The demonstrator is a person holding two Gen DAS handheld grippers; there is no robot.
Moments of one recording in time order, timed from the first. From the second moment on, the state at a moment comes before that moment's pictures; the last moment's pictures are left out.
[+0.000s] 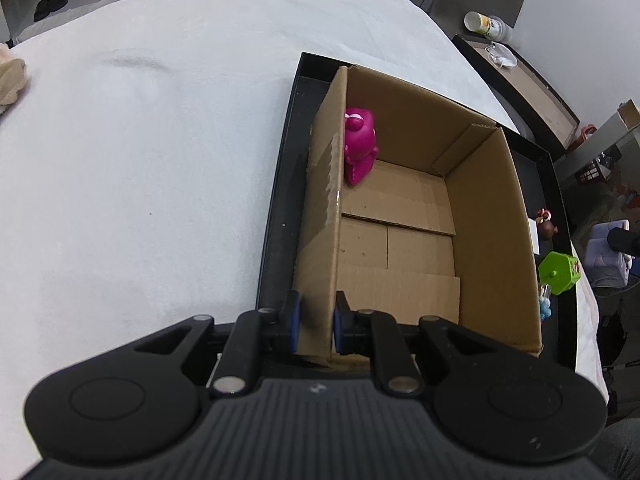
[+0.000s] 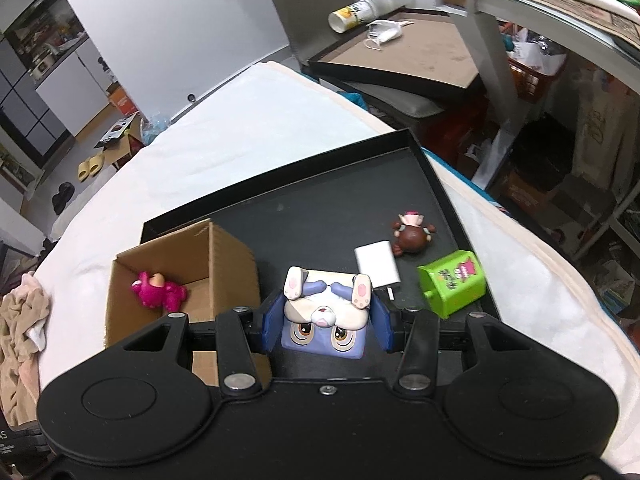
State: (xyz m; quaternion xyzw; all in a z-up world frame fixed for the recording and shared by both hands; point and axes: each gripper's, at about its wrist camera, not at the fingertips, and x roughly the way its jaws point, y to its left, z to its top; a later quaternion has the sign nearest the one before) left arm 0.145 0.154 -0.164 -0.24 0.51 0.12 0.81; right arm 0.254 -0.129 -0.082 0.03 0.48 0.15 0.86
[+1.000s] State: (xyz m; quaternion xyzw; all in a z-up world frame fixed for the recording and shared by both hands) left arm 0.143 0.166 -0.165 -0.26 0.51 0.10 0.81; right arm 0.255 -0.014 -0.072 -0.02 0.47 0.22 0.86
